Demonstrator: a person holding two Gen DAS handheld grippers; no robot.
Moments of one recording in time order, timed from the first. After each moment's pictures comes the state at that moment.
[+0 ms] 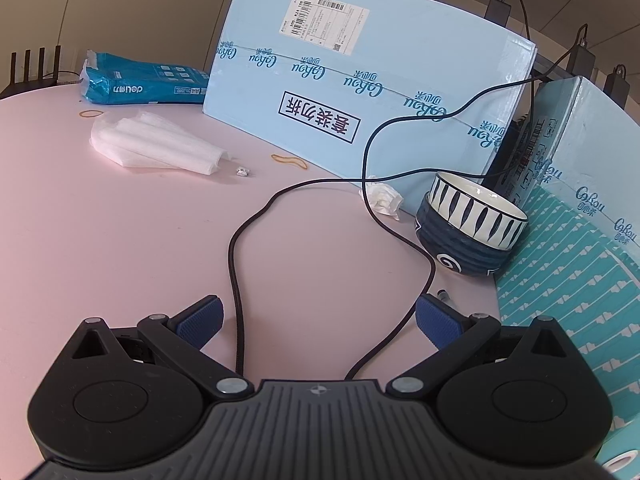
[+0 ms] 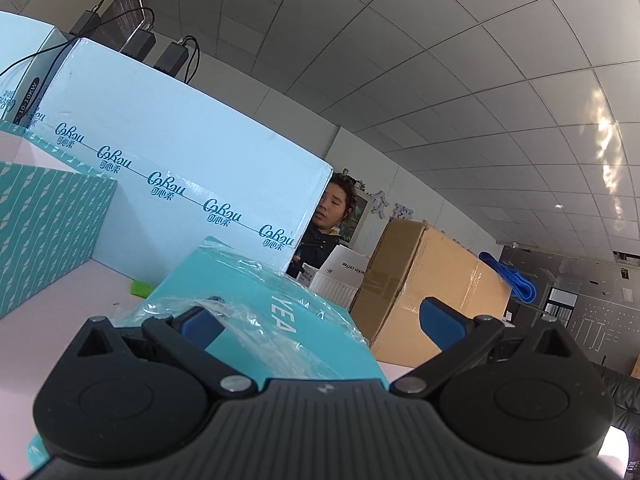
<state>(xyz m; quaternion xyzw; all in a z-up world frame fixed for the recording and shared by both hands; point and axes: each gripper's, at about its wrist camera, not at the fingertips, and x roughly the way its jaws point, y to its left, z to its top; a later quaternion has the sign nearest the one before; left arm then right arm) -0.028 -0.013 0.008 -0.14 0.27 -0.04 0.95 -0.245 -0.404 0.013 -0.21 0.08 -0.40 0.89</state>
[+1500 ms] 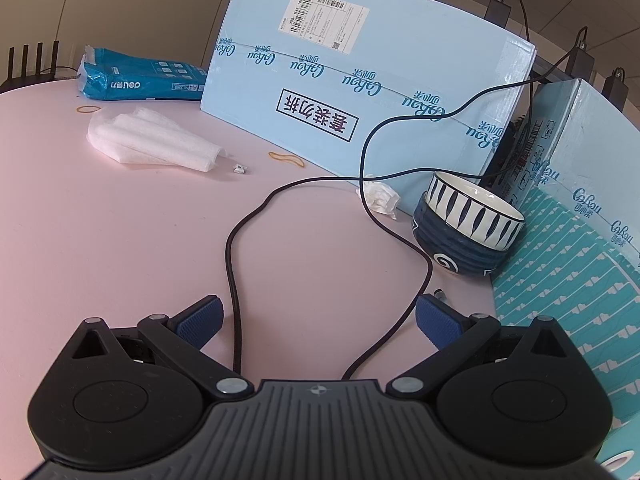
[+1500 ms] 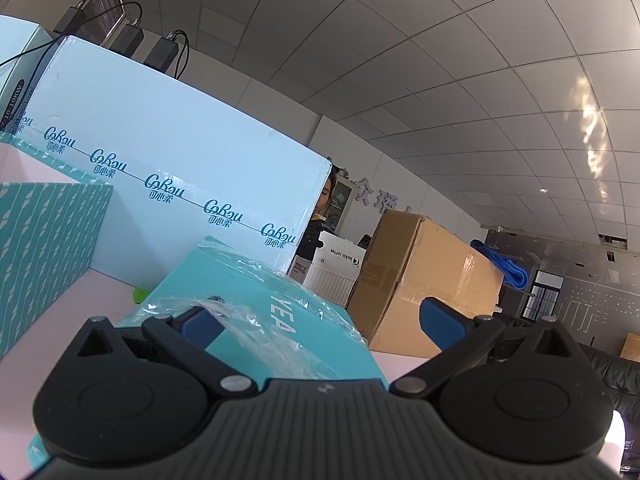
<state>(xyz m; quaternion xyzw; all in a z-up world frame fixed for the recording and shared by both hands) -0.028 -0.011 0.007 -0.15 0.27 -0.05 0.95 -0.223 -0.384 0.013 -0.19 0.08 -0.43 0.88</state>
